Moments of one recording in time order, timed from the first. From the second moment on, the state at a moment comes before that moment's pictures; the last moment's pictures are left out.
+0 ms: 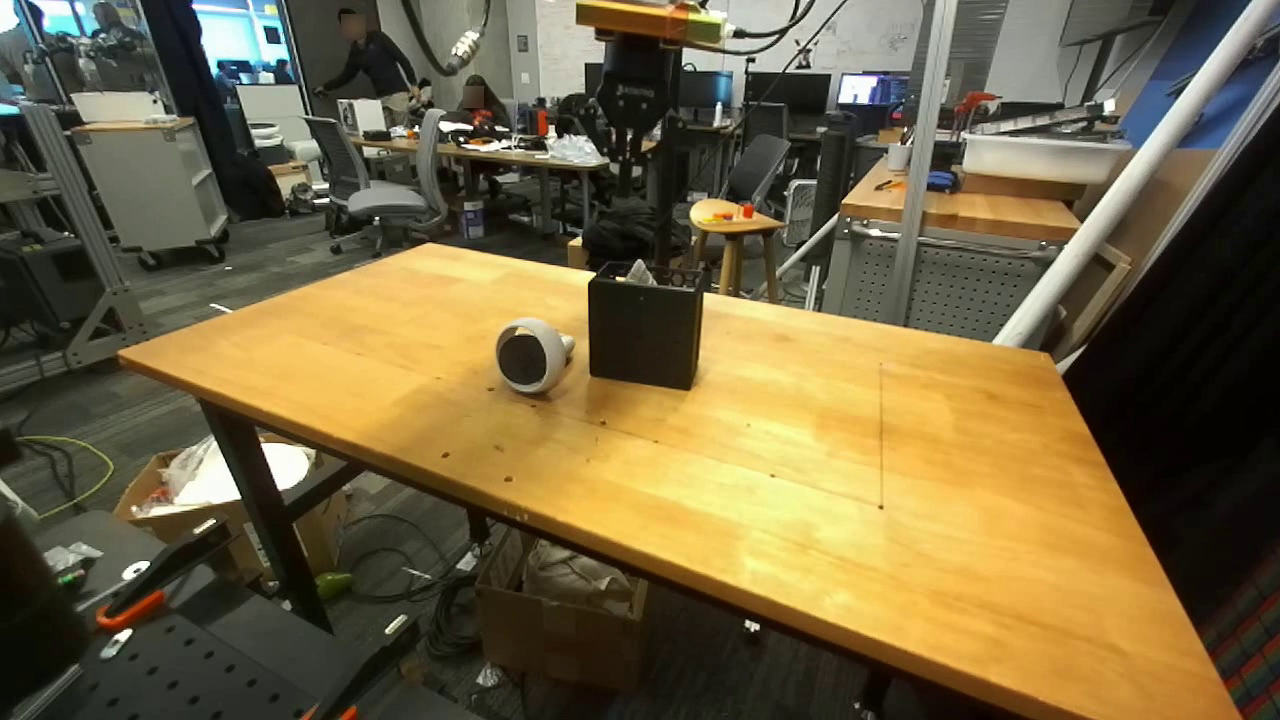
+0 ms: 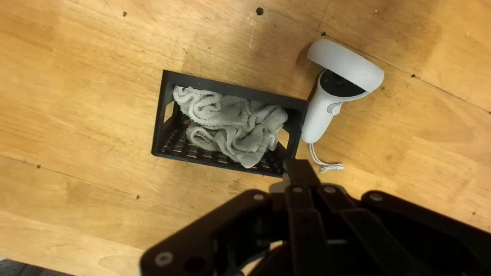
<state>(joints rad) -0.14 0.38 0.00 -1.52 0.01 1.78 -0.55</state>
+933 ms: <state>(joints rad) -0.14 0.47 0.00 -1.49 0.01 1.78 -0.55</state>
